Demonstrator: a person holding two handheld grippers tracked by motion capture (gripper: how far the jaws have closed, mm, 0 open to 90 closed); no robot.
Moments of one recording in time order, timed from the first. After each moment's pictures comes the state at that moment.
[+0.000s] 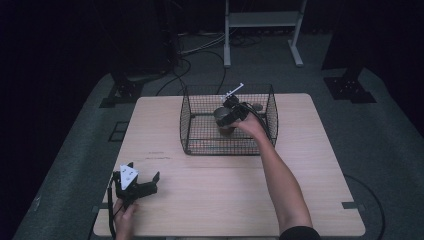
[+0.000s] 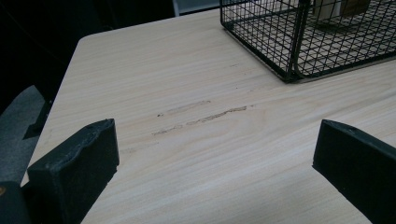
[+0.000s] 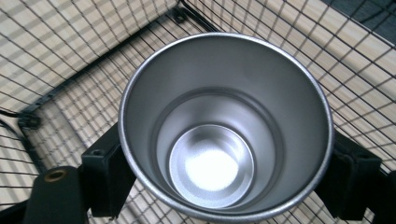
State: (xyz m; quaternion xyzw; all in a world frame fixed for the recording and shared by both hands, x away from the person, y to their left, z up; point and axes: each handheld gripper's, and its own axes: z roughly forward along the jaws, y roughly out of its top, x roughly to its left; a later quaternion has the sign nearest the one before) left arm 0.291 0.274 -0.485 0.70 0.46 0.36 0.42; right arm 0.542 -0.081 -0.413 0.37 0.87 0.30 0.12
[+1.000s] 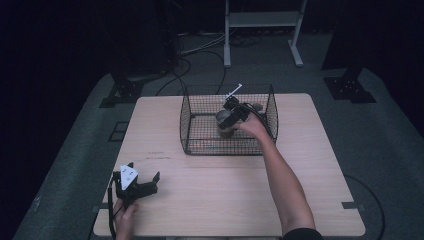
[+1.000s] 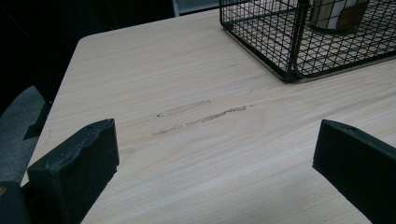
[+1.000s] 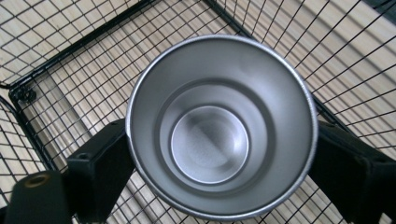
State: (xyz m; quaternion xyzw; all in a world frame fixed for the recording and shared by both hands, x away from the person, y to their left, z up) left arm 0.291 0.274 -0.485 0.70 0.45 0.36 0.42; right arm 0.539 -0.083 -0.413 0.36 0.89 0.27 0.11
